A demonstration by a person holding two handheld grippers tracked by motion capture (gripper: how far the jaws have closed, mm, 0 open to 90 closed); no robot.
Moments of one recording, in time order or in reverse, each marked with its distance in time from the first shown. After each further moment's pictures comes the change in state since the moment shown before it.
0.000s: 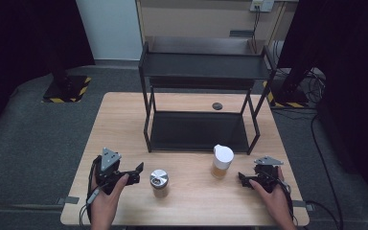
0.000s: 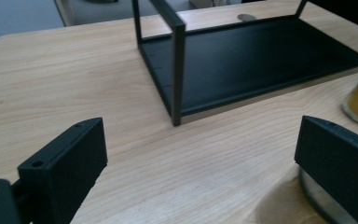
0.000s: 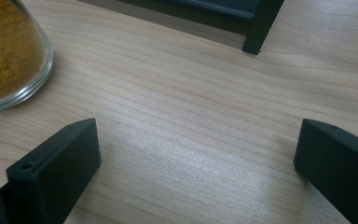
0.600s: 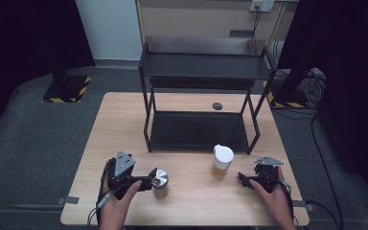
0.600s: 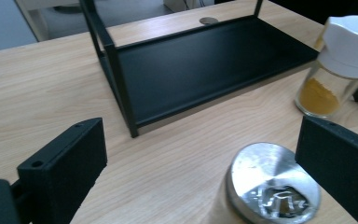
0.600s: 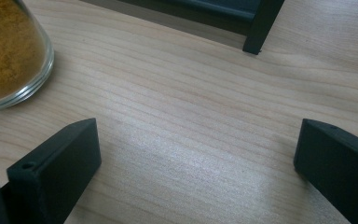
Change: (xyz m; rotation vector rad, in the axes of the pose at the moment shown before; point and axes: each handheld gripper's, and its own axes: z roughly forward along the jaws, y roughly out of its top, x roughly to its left) left arm -0.030 0.009 0.000 0.008 -0.071 0.089; right arm -0.001 0.000 0.000 0.000 0.004 -0.003
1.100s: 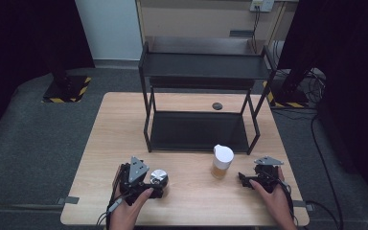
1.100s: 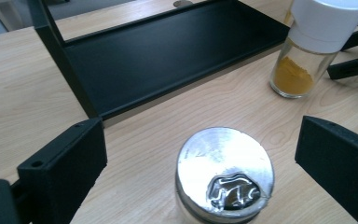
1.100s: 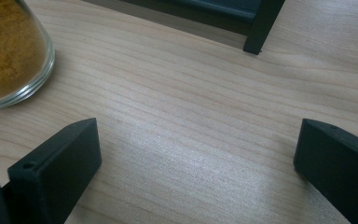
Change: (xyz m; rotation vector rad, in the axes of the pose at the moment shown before) left arm -0.018 -0.001 0.012 0.047 -0.053 0.044; right arm -0.001 0.000 0.000 -0.001 0.004 -0.004
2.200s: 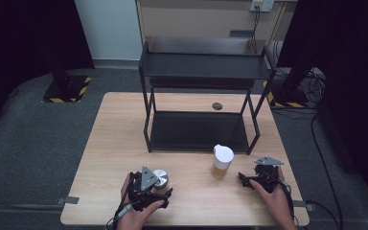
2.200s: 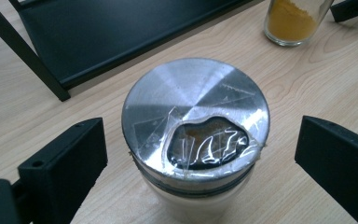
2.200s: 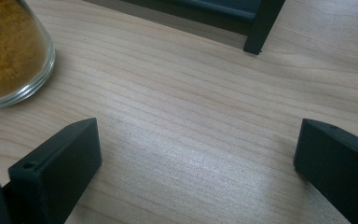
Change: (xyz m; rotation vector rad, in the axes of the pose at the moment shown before) left arm -0.009 -0.016 0.026 0.107 -0.030 0.063; right arm 0.000 0.000 0.000 0.000 0.002 -0.001
